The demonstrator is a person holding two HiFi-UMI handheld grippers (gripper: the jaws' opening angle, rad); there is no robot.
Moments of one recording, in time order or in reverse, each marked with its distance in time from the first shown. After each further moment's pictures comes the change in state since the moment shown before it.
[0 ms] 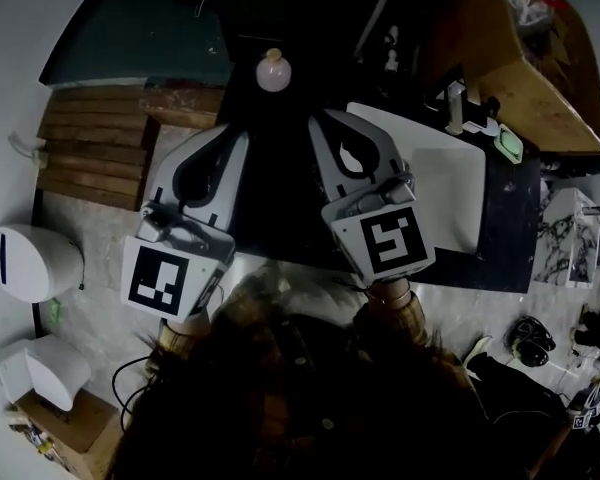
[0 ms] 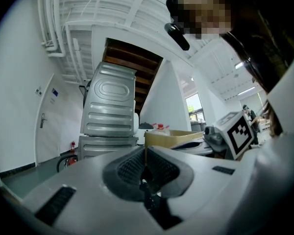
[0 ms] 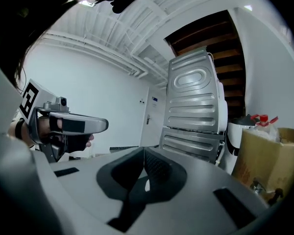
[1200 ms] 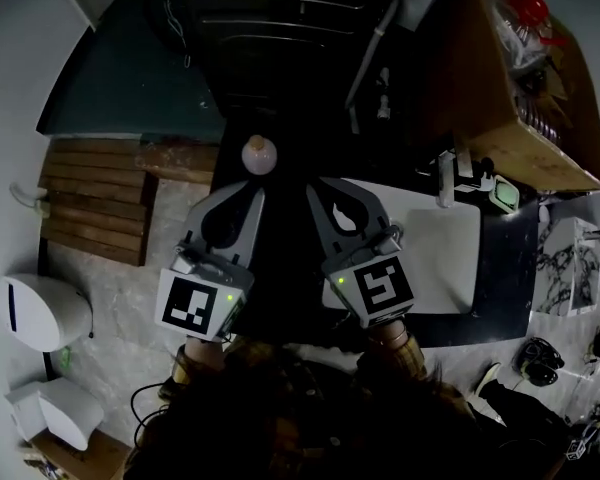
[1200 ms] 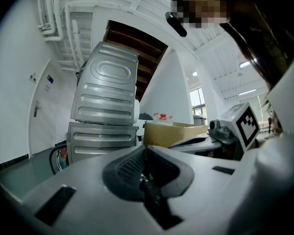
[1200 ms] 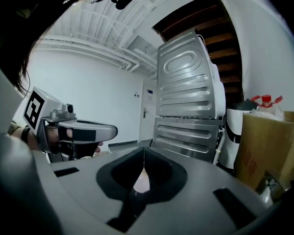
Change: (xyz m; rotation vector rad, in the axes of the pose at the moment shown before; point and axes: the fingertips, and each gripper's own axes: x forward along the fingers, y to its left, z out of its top) left arm 0.110 0.030 -0.043 -0.046 0.088 -0.047; right arm 0.055 -0.069 -0.042 0.102 0.076 0.003
